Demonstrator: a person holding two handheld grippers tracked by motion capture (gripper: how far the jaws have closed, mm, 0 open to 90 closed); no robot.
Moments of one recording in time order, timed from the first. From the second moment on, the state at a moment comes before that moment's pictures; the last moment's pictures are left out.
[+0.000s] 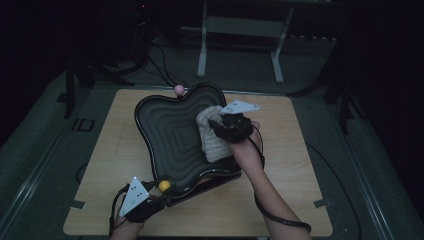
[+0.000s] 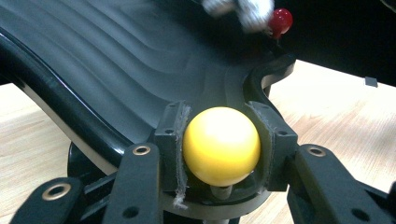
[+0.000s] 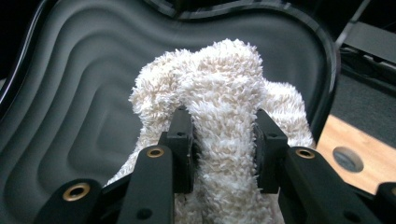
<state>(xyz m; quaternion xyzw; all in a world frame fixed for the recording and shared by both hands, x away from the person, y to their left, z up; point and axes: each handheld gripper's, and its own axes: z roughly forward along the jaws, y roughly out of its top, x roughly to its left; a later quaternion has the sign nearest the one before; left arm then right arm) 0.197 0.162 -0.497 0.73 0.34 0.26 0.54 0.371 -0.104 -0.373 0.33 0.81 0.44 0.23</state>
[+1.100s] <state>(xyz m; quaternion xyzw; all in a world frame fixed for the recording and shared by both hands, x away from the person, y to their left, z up) 0.197 0.162 -0.497 0.73 0.34 0.26 0.54 0.438 -0.056 -0.377 0.36 0.79 0.43 0.24</state>
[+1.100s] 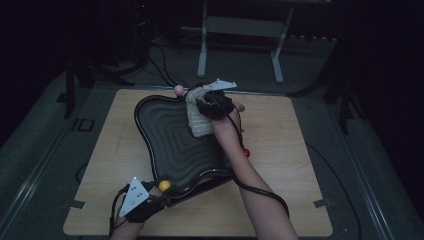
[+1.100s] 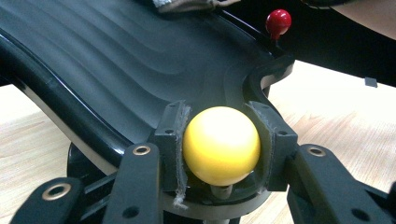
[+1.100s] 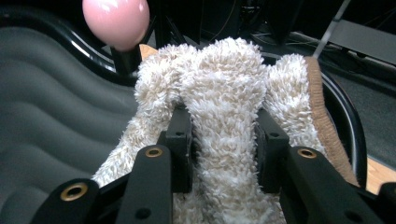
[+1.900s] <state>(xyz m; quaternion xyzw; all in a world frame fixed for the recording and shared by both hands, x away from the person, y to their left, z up) 0.197 0.162 -0.498 0.73 0.33 0.26 0.54 0.386 -0.081 -0.407 0.36 0.80 0.42 0.23</state>
